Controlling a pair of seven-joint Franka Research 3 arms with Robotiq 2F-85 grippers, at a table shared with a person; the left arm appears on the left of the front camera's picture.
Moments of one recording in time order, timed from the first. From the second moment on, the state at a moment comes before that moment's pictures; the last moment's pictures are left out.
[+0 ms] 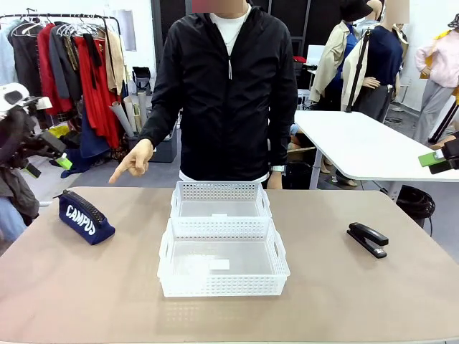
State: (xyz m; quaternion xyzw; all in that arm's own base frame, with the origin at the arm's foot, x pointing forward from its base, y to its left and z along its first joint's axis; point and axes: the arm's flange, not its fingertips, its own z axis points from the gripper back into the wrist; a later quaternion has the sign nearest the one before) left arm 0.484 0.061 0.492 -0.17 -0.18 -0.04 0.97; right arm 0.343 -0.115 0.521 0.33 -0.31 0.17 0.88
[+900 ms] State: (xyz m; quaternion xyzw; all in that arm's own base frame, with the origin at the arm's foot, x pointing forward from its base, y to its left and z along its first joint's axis) left arm 0.546 -0.004 0.475 -0.04 -0.07 0.28 0.96; right arm 0.343 -0.115 0.521 0.33 -0.31 0.17 0.88
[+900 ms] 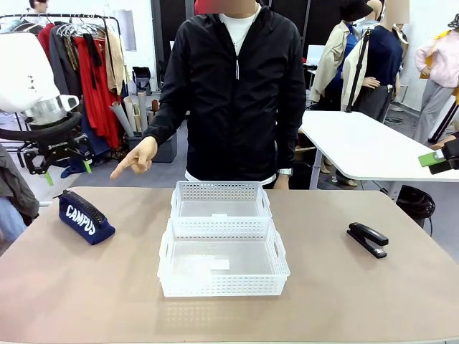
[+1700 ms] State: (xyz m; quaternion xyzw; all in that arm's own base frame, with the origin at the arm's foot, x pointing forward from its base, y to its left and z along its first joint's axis) left arm 0.569 0.005 0.405 -0.03 -0.02 0.35 0.94; right arm 0.343 -0.115 0.520 0.33 -0.31 0.17 0.88
